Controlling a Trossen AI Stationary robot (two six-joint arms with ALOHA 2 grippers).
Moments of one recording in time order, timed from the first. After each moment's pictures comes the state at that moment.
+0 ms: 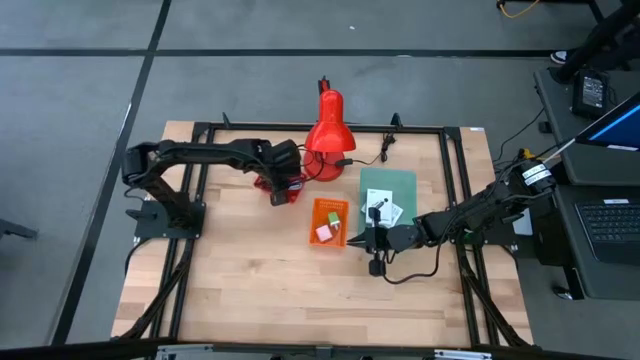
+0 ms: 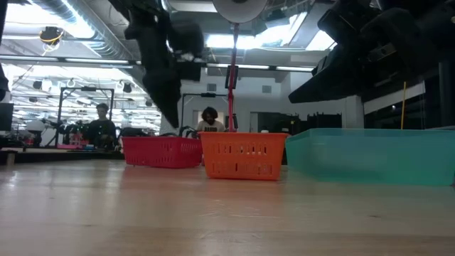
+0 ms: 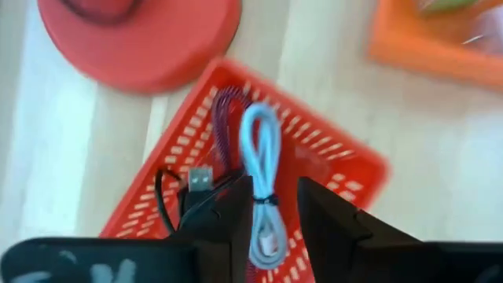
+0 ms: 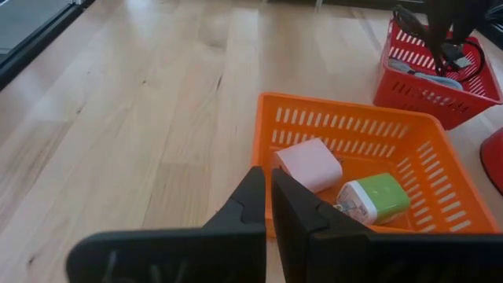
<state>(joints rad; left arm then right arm) 0.33 1.57 1.08 -0.69 -0.02 0.16 0.36 1.49 0.53 0.48 0.36 0.10</state>
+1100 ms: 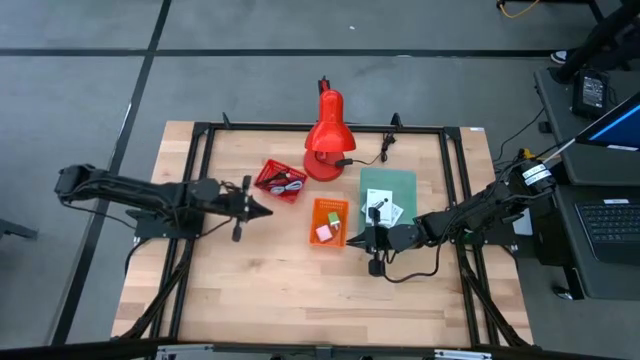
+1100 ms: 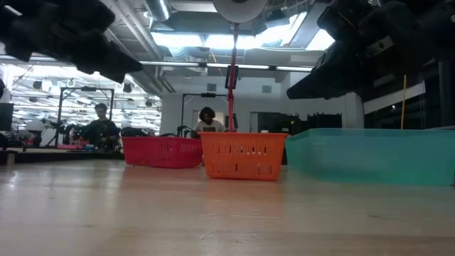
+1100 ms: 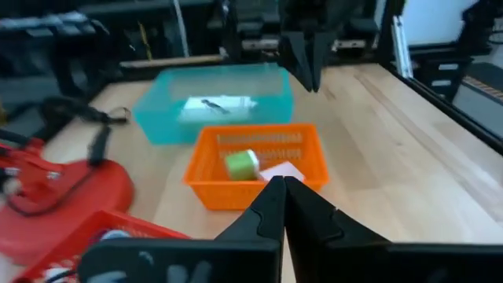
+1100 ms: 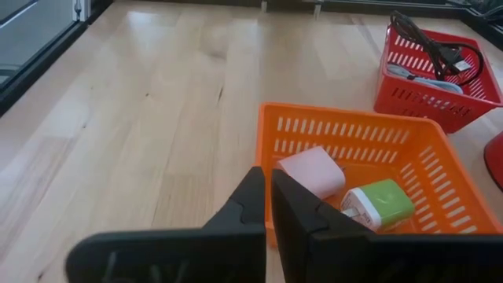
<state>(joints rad) -0.02 0.70 0.20 0.26 0.02 0.04 0.36 1.49 0.53 0.51 0.36 0.12</state>
